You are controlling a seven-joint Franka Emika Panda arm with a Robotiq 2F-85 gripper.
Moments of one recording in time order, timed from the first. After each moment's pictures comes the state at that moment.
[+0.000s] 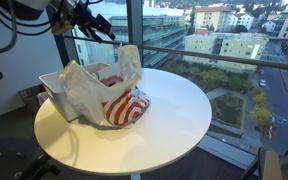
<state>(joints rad) 0.13 -0.20 0.15 -2.35 -0.93 2.54 1.10</state>
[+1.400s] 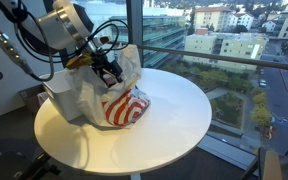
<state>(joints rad) 0.09 0.09 0.12 -2.36 -0.68 2.49 0.71</state>
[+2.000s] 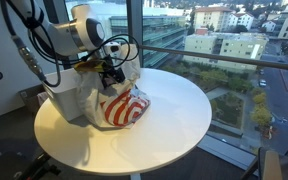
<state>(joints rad) 0.08 0.18 0.08 -2.34 -0.39 2.68 0.45</state>
